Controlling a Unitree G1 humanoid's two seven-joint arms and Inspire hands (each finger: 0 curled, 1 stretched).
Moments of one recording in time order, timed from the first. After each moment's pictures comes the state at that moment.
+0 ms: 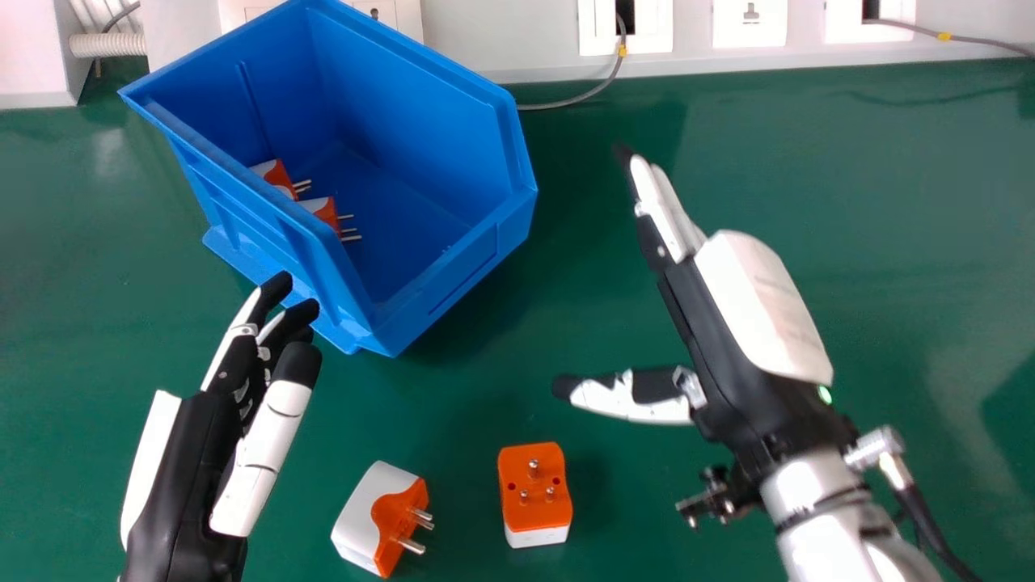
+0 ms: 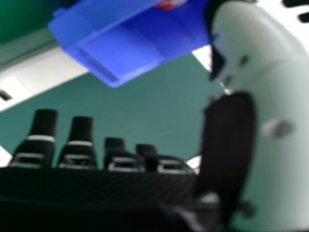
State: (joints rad) left arm 0.41 0.13 0.14 -0.25 -0.02 -0.25 -0.14; right arm 0.08 -0.26 0.32 -0.32 -0.66 0.03 -0.09
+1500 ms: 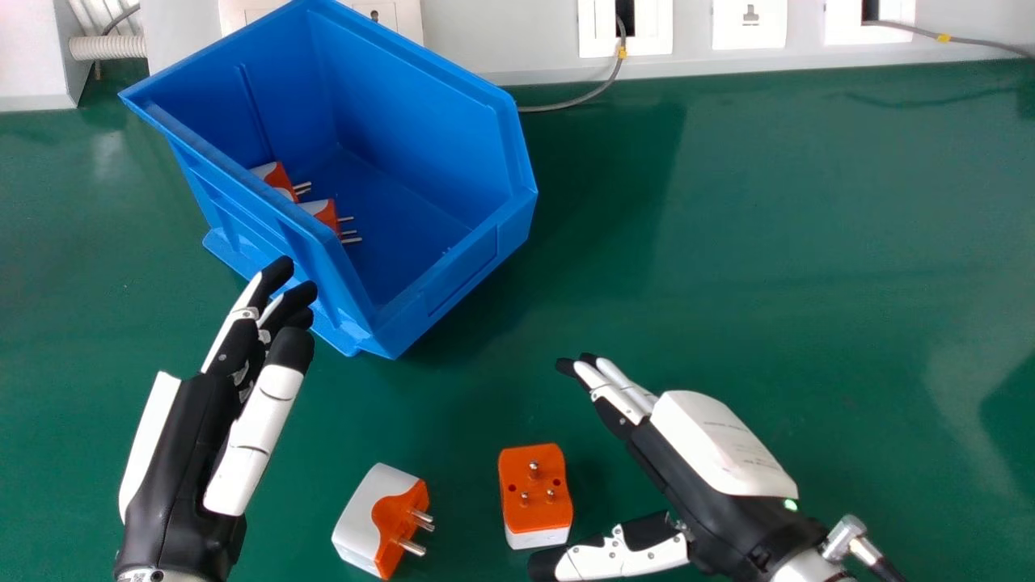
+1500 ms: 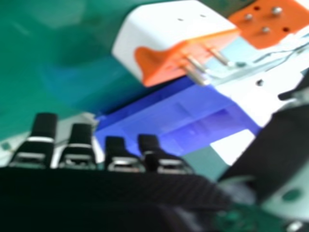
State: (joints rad) left arm 0.34 0.17 0.16 -0.19 -0.08 -0.27 -0.19; right arm 0.09 -0.34 0.35 -0.05 -0.66 -0.12 0.08
